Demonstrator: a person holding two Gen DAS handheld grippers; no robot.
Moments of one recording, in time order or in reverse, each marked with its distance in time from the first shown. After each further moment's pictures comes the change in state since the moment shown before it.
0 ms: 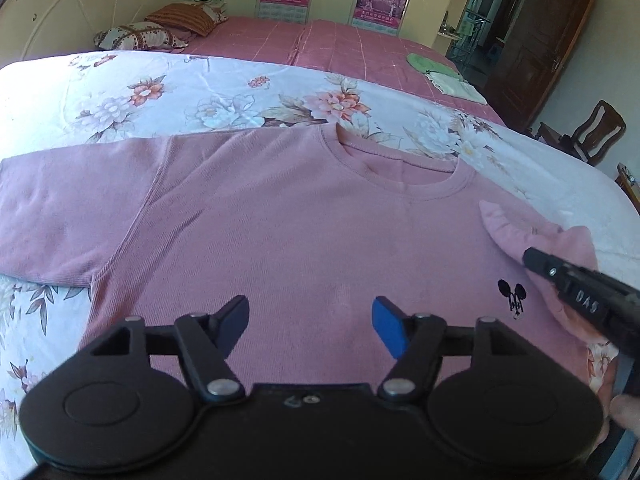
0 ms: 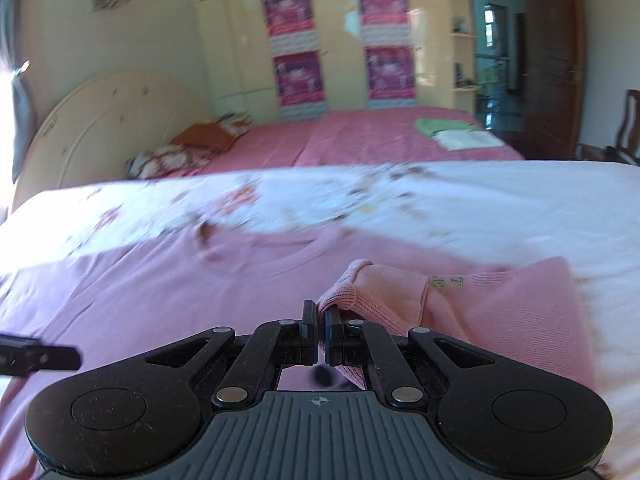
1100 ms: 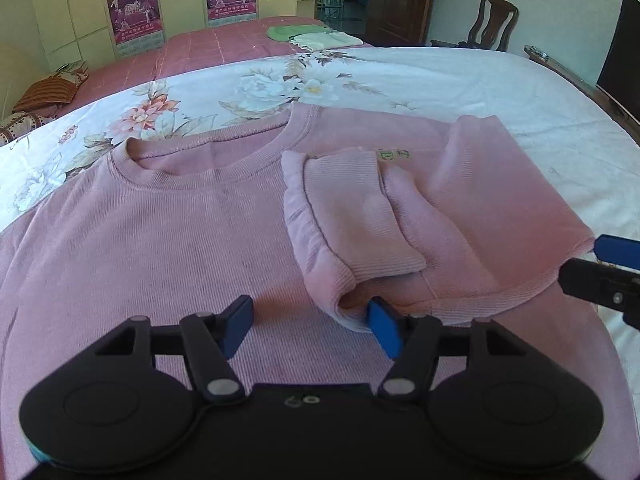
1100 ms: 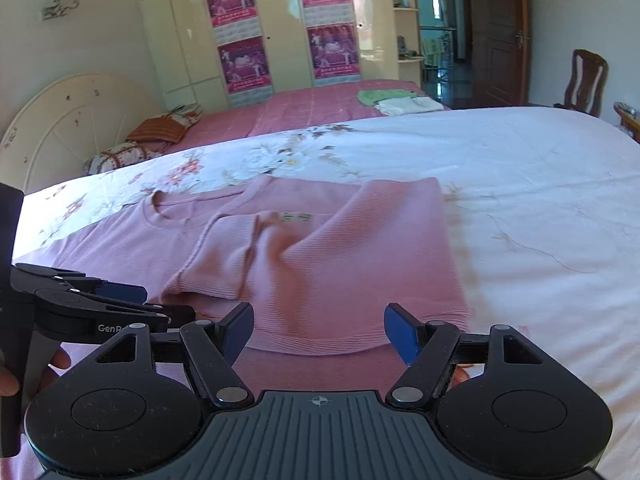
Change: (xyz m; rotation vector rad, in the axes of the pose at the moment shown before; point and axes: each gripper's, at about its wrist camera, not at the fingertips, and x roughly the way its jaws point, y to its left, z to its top) left arm 0.079 -0.125 -0.021 0.437 0.006 -0.137; right arm -0.083 -0.073 -0.052 0.178 0.020 -0.140
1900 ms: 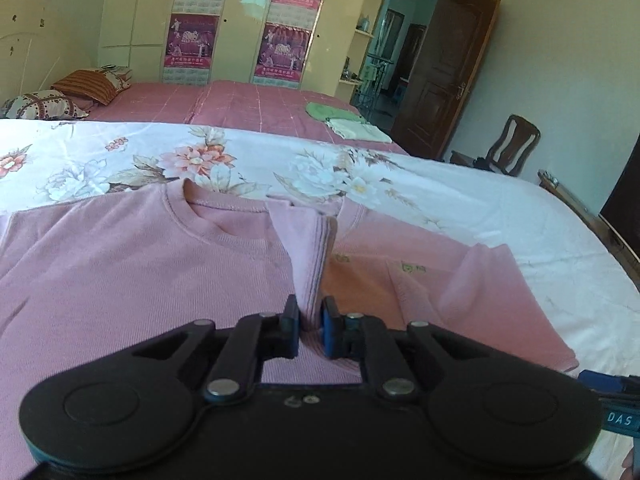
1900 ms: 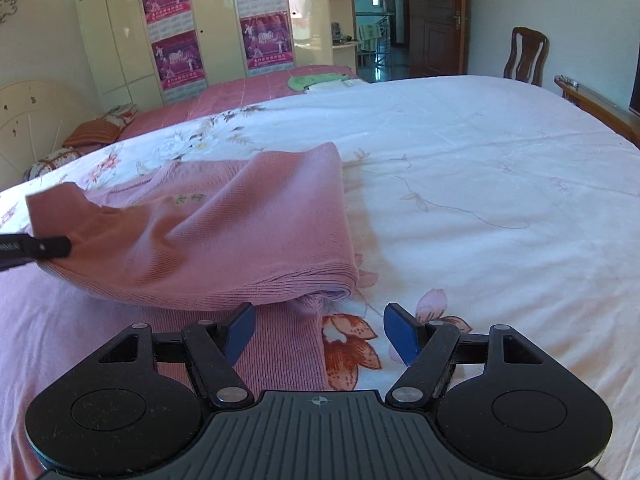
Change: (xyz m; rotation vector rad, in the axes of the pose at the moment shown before) left arm -0.032 0.052 0.001 -0.269 -0.274 -0.041; right arm 0.008 -0.036 -0.018 0.042 0.022 -0.180
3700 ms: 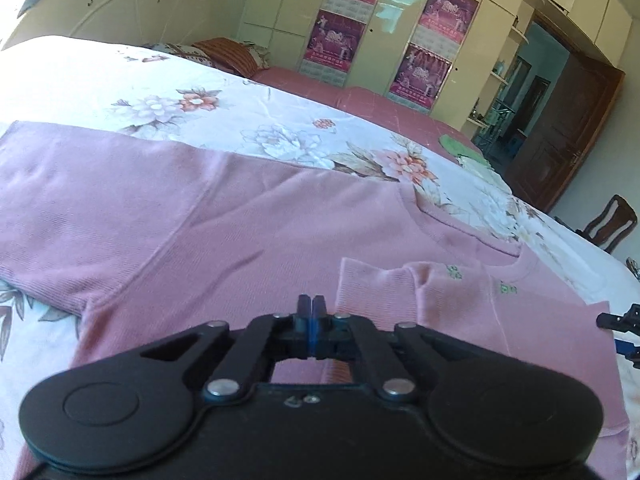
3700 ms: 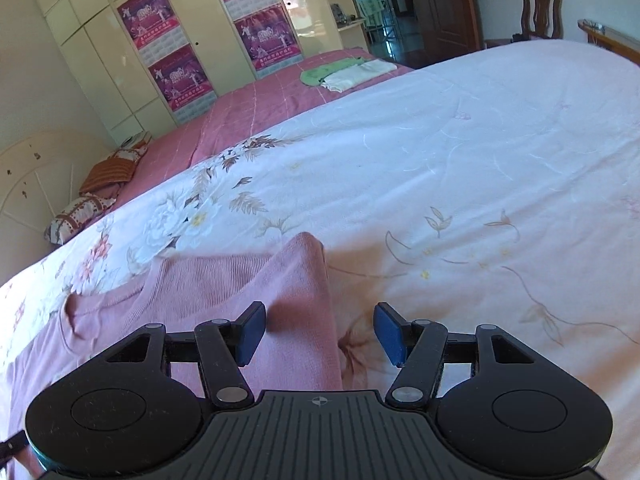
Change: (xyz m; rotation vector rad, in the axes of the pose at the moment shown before) left arm -0.037 0.131 -0.024 -0.295 -0.021 0.276; right arm 0.122 -0.012 0.107 0.200 0.058 0.180
